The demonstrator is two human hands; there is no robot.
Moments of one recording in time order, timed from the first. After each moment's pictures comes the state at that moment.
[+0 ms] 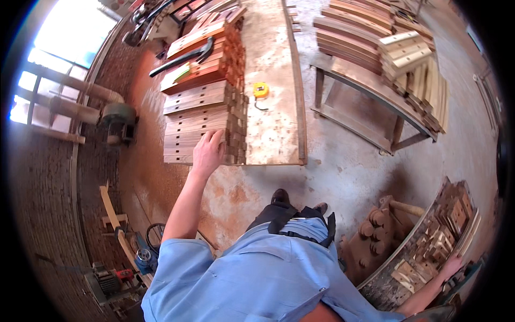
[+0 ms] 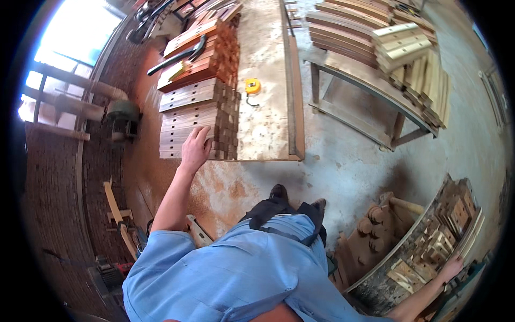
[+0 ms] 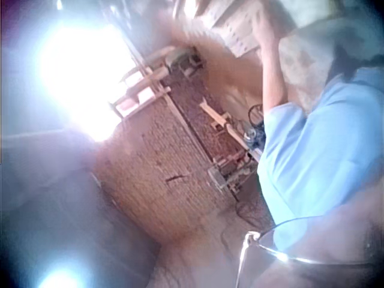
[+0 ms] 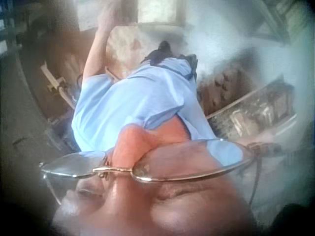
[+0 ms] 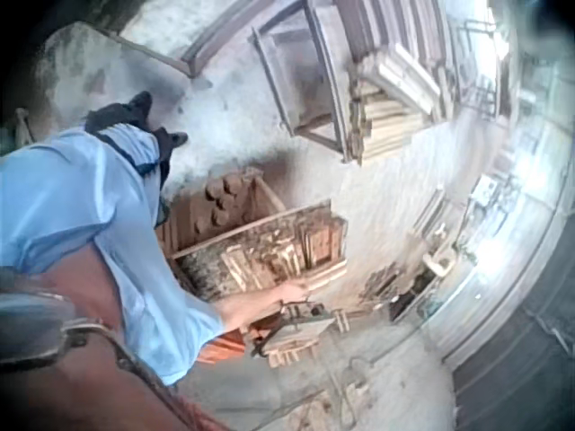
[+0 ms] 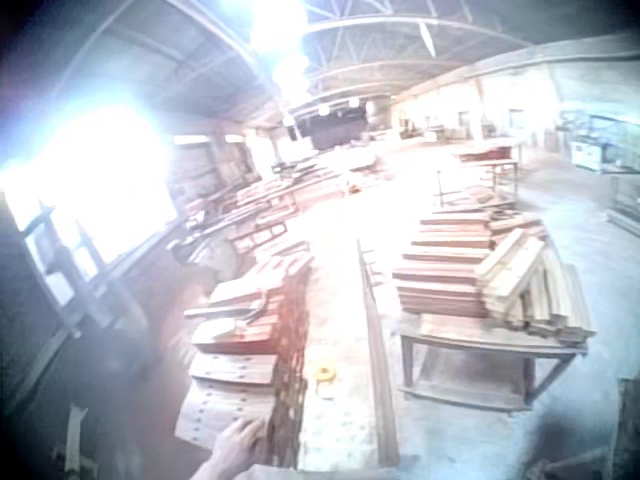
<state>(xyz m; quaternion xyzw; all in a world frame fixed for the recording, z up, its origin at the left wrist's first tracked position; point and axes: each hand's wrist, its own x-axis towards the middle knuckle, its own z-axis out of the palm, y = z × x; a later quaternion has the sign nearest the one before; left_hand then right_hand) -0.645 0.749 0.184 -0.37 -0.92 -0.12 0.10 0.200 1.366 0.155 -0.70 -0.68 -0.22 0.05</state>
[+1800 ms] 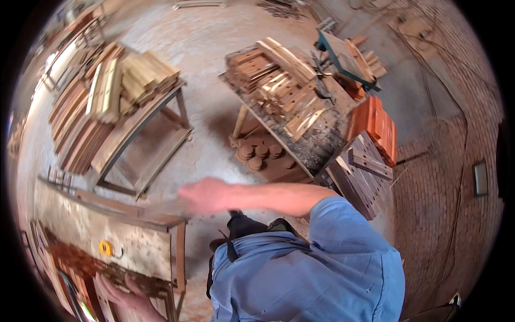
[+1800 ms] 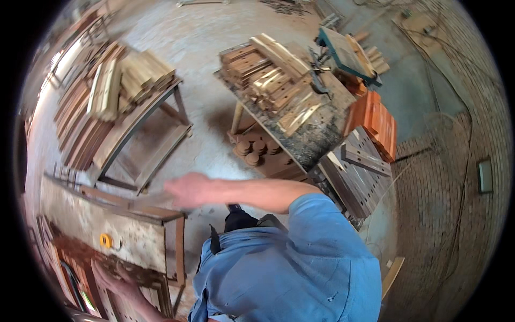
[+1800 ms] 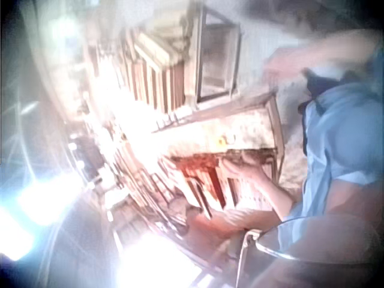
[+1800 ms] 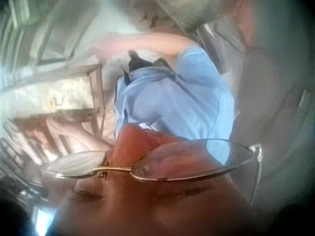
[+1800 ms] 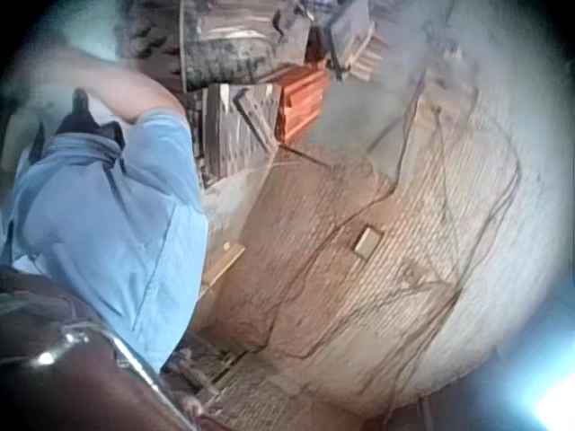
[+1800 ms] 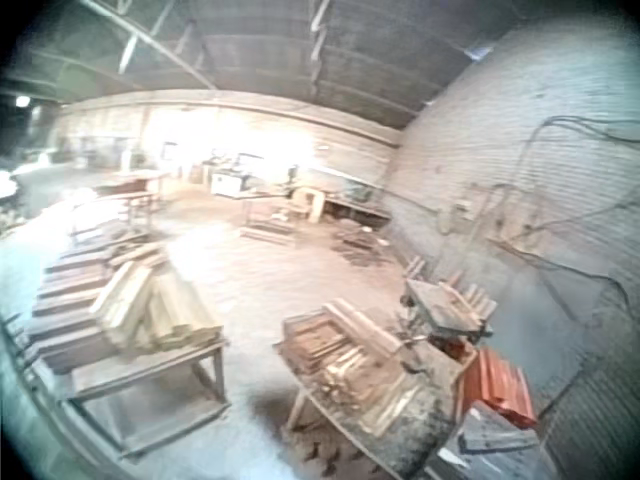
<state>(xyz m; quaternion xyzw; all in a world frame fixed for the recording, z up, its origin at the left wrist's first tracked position) -0.611 0.803 0.269 -0.60 -0.72 -0.21 0.28 -0.292 1.014 0.226 -0.36 -0.86 0.35 0.04</state>
